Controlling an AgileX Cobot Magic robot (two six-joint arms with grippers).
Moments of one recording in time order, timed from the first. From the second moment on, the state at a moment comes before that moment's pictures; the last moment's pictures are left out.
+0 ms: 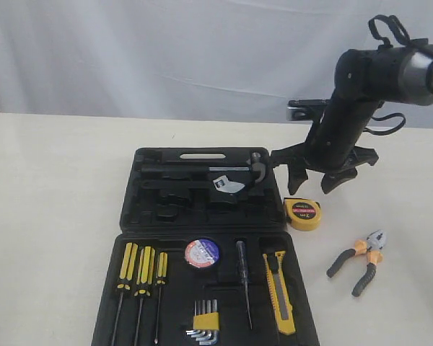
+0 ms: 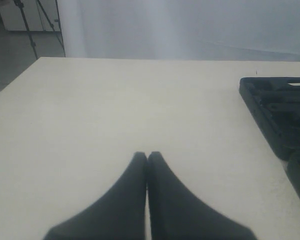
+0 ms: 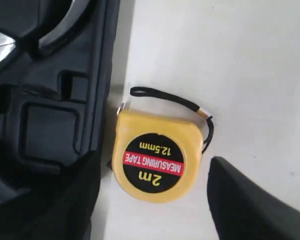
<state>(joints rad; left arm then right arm) 0.07 0.00 0.00 0.00 0.35 0.01 -0.16 2.12 -1.61 0.06 0.95 0.06</state>
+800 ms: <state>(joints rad) 0.07 0.00 0.00 0.00 0.35 0.01 -0.16 2.17 -1.61 0.06 0.89 0.06</state>
